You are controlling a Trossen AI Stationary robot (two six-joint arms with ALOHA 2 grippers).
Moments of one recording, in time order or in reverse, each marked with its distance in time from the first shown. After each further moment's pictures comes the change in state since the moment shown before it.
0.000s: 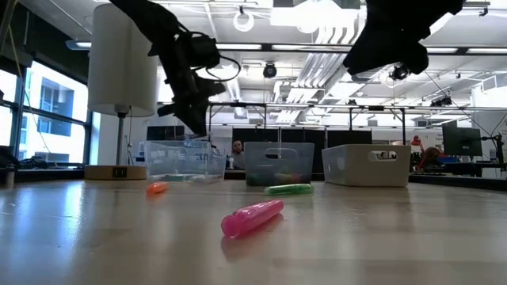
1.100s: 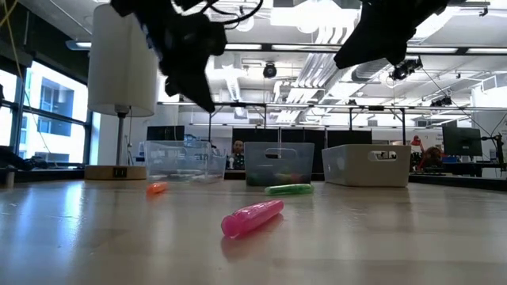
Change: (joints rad) left arm -0.592 -0.164 -0.179 0.162 -0.082 0.005; right arm -0.051 0.000 0.000 0.089 -0.057 -0.368
